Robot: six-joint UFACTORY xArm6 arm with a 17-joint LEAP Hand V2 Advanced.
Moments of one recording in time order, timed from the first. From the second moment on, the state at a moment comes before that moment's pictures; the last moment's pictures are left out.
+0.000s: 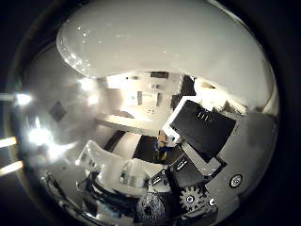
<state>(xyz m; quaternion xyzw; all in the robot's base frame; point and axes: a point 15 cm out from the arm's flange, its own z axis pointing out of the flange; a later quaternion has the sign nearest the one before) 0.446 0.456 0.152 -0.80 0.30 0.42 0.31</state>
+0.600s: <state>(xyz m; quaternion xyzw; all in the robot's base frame) 0.457 0.448 0.115 -0.80 0.31 0.40 0.31</state>
